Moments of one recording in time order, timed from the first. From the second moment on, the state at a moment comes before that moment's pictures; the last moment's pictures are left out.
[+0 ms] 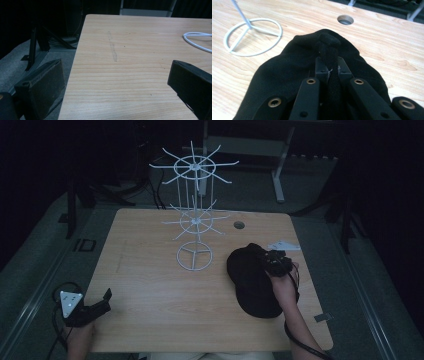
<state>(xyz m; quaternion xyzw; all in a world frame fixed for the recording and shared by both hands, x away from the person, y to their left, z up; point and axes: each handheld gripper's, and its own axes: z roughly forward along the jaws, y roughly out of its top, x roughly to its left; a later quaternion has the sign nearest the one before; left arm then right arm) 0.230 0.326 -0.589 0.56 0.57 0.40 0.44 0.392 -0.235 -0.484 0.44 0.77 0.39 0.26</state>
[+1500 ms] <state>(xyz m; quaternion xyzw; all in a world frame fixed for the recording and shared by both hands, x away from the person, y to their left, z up) 0.230 0.326 -0.589 0.56 0.58 0.40 0.44 0.259 -0.273 -0.306 0.31 0.66 0.59 0.34</state>
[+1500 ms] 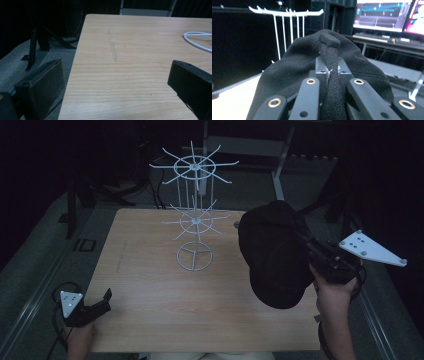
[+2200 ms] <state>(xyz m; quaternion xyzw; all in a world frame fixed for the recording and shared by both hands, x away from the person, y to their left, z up) 0.230 0.326 -0.589 0.56 0.57 0.40 0.44 0.267 -0.200 -0.225 0.22 0.66 0.64 0.33</state>
